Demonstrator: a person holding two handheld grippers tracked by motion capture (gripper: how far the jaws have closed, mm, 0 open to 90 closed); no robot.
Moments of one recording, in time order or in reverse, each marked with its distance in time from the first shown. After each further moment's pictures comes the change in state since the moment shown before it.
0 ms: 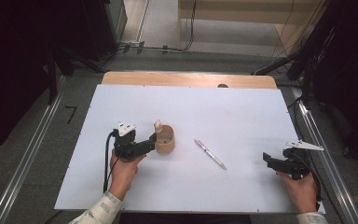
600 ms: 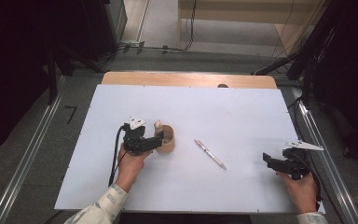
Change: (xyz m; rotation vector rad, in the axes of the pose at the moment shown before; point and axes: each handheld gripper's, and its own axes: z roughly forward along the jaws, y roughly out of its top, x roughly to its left) left arm -0.011 0.009 0.027 0.058 -0.042 0.058; right arm 0.000 0.000 0.001 0.004 0.002 0.002
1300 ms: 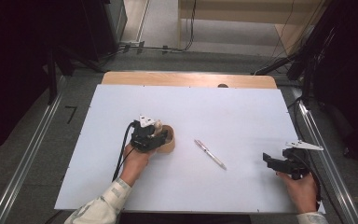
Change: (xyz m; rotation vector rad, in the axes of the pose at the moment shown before) left arm -0.010 0.005 0.016 0.040 -0.034 0.097; right arm 0.000 0.000 0.000 0.005 0.000 0.002
